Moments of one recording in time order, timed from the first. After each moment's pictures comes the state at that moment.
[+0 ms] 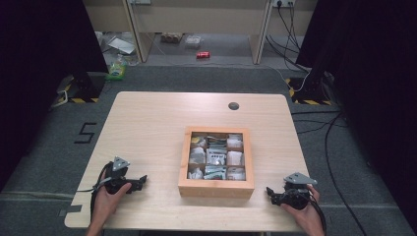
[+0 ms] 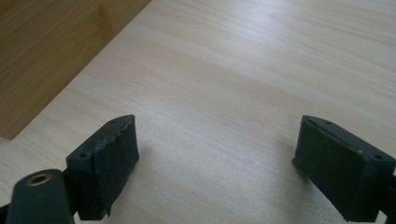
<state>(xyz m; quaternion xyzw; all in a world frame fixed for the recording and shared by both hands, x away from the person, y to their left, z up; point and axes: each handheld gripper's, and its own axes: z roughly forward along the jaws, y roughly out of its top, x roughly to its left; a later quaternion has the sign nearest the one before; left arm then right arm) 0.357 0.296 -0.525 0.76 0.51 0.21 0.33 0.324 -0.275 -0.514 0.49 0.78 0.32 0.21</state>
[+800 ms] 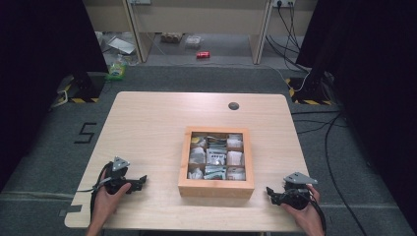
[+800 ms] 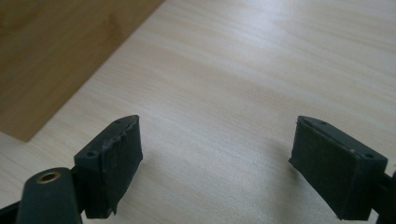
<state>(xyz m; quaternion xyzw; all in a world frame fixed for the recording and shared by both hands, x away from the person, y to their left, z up) 0.357 0.296 -0.525 0.76 0.51 0.21 0.34 0.321 -0.272 -0.507 0.49 0.78 0.33 0.20</state>
